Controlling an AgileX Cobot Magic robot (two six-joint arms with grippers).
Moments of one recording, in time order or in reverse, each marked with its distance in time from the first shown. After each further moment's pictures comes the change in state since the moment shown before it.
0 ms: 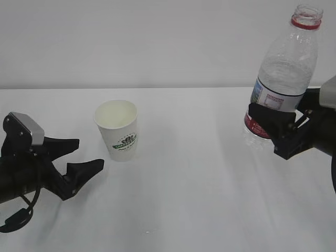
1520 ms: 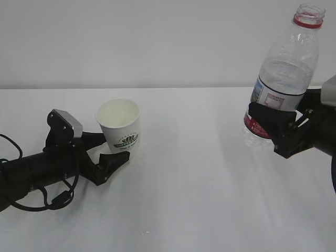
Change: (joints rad) left arm -0.083 0.248 -0.273 -0.027 0.000 -0.009; right arm 0.000 0.000 0.000 0.000 0.000 0.028
